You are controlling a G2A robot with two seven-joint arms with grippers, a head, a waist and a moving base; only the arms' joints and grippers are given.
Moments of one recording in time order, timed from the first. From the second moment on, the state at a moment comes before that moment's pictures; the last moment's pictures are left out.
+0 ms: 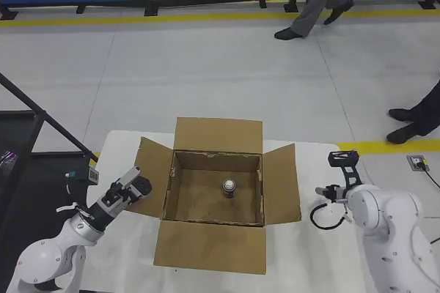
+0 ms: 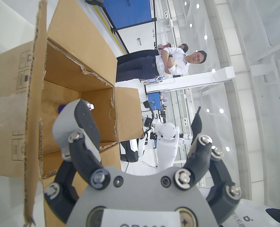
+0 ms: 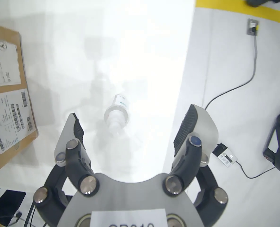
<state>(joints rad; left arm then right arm) 1.31 -1.15 -1.71 -1.80 -0.30 -0.11 -0.73 -0.95 -1.27 1.53 -1.81 -1.45 0.09 1.40</state>
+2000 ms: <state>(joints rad) 1.31 -1.15 -1.71 -1.80 -0.30 -0.11 -0.73 -0.29 -1.55 0.62 -0.83 -0.92 -0.19 1.03</state>
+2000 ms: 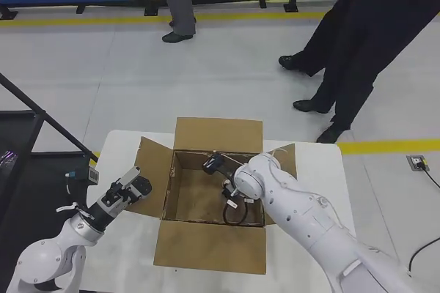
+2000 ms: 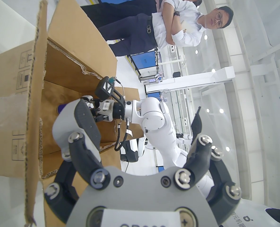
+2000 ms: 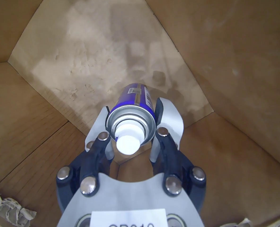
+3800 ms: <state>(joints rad) 1.31 -1.15 -1.71 -1.80 -0.30 -0.11 -0.73 -1.48 -1.30 1.66 -2.35 -1.27 0.05 1.20</state>
